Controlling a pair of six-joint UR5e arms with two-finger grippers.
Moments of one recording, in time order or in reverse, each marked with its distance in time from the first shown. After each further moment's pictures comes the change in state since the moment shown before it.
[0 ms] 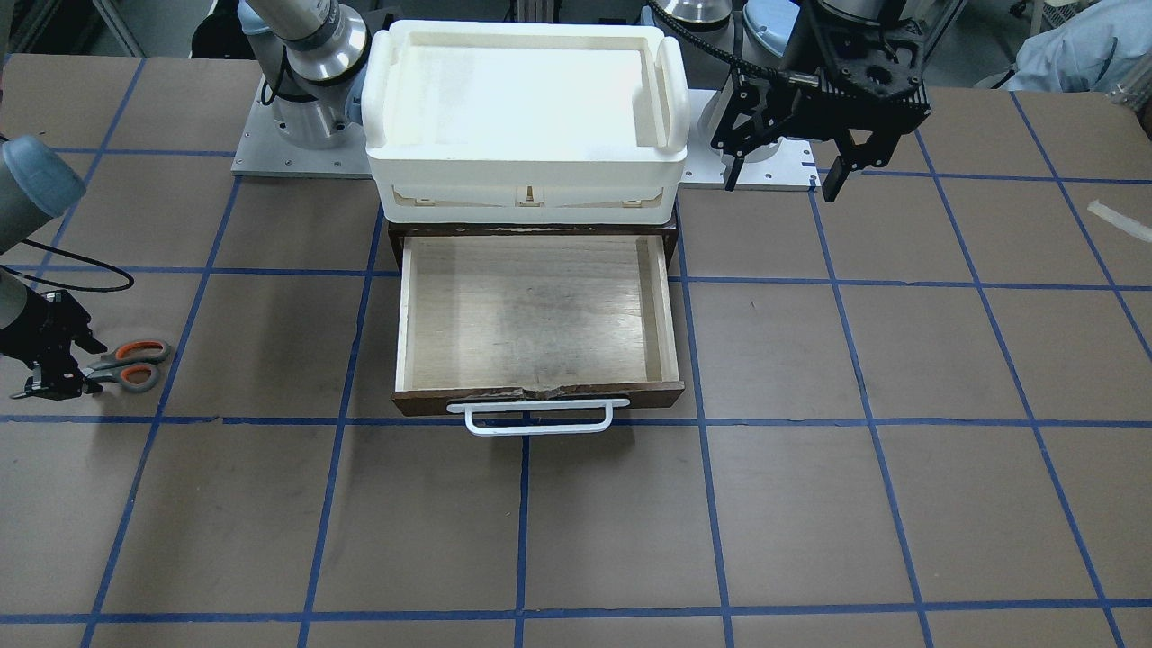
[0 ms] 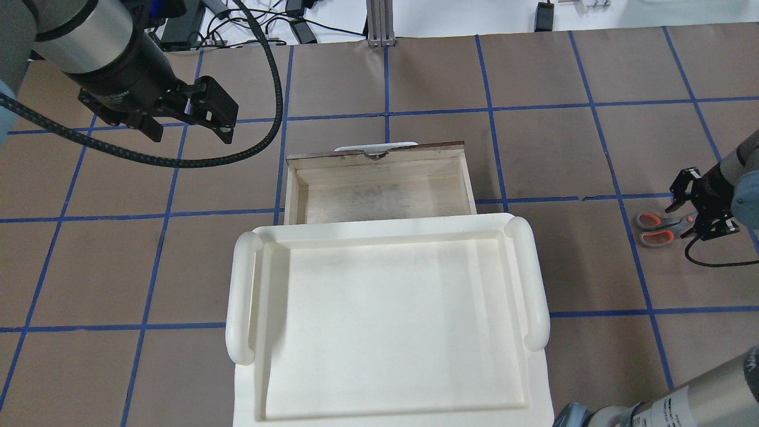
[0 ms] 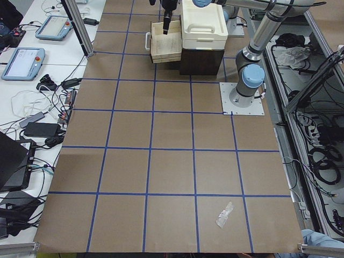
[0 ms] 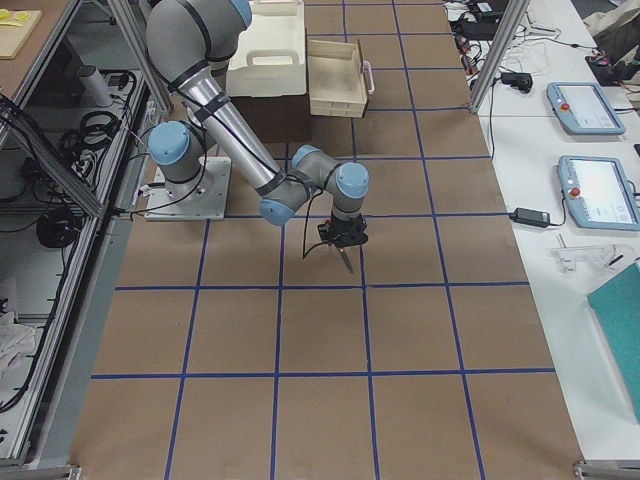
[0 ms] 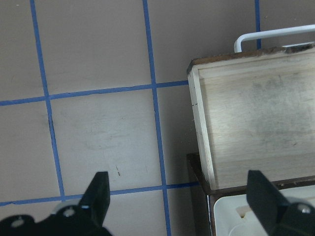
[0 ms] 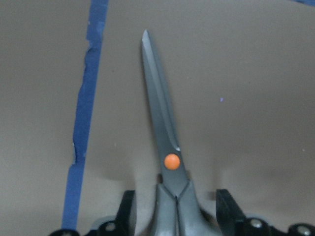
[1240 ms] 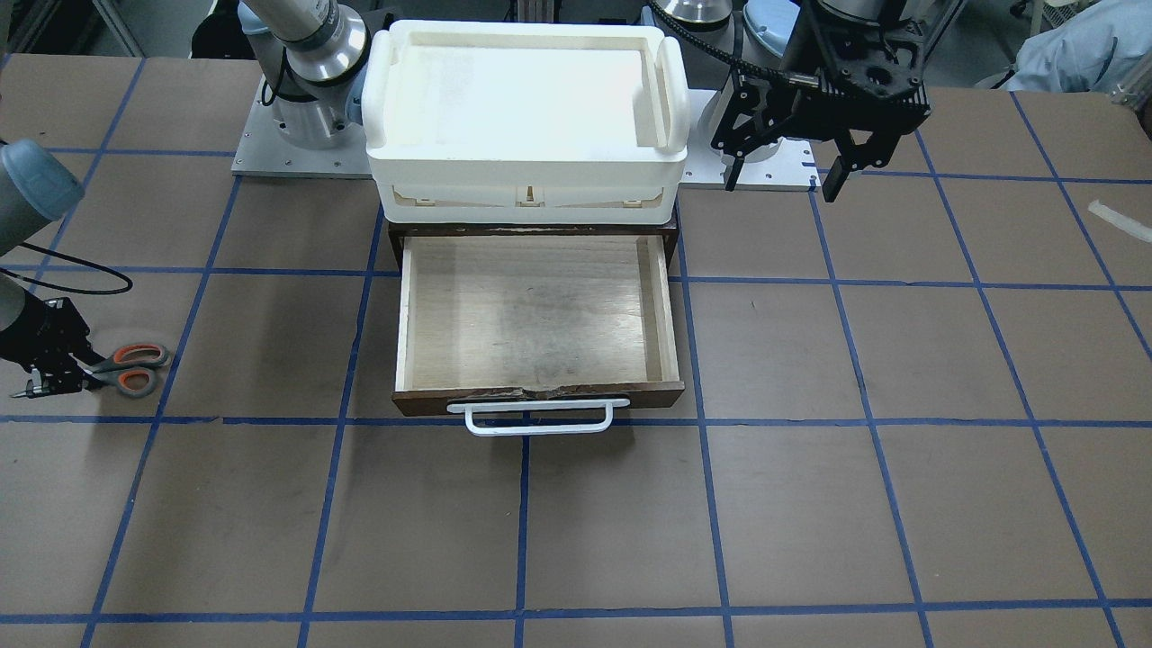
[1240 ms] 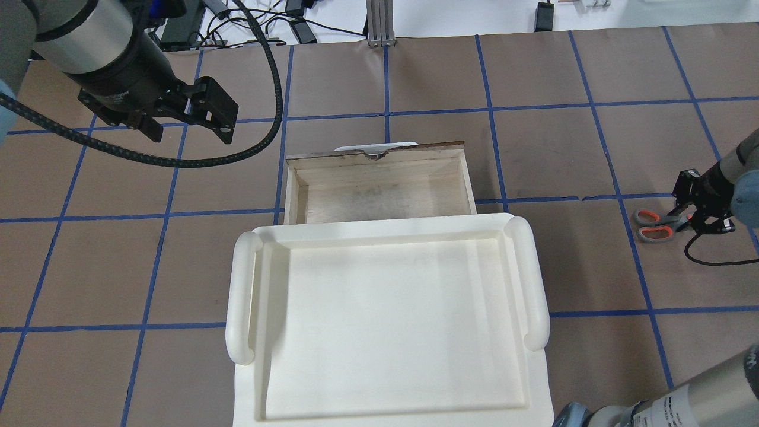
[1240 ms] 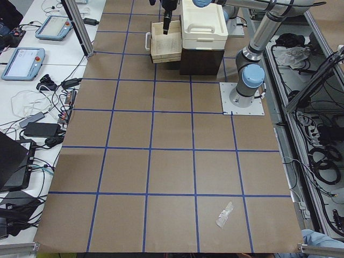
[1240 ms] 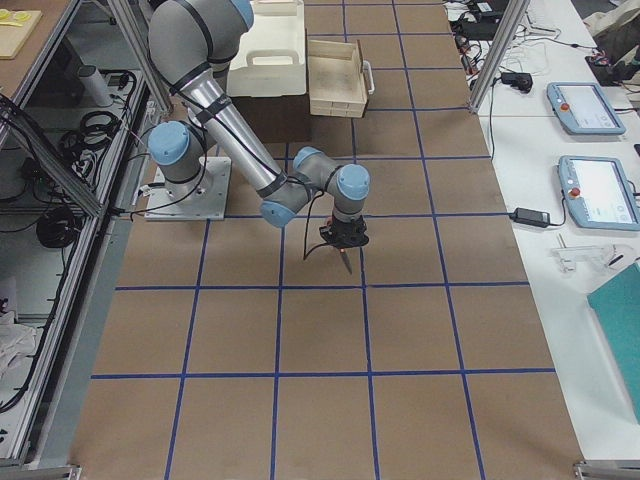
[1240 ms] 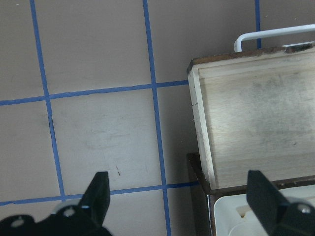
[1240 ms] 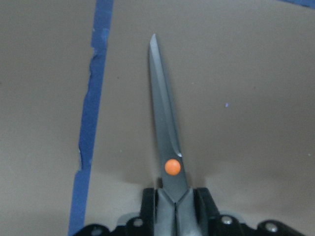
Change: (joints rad) left arm 0.000 0.000 0.000 -0.001 0.001 0.000; right arm 0.002 -0.002 -0.011 -0.006 0.002 0.012
